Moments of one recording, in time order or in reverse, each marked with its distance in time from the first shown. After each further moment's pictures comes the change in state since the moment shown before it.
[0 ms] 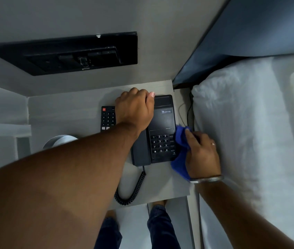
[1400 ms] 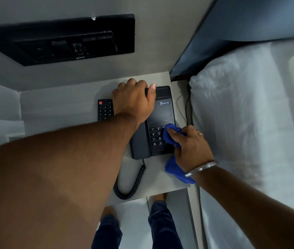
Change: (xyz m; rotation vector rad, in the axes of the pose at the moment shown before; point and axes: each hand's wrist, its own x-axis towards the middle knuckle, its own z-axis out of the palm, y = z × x) left_hand 0.003 0.001 -0.002 0.066 -0.074 0.029; right_hand -0.001 -0.021 -0.006 0.003 -0.218 -0.089
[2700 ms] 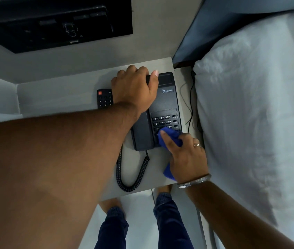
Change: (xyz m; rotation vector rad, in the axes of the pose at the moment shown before) left_hand -0.002 -0.006 0.000 -0.015 0.014 0.007; right_hand -0.038 -0.029 0.042 -0.127 0.042 0.047
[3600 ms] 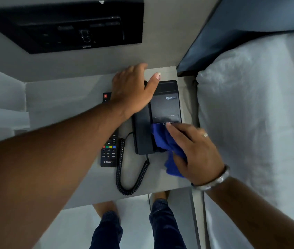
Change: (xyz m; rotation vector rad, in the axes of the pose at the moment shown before) left_hand 0.011 -0.019 -0.017 -0.169 -0.034 0.046; right_hand 0.018 0.011 -0.058 0.248 0.120 -0.340
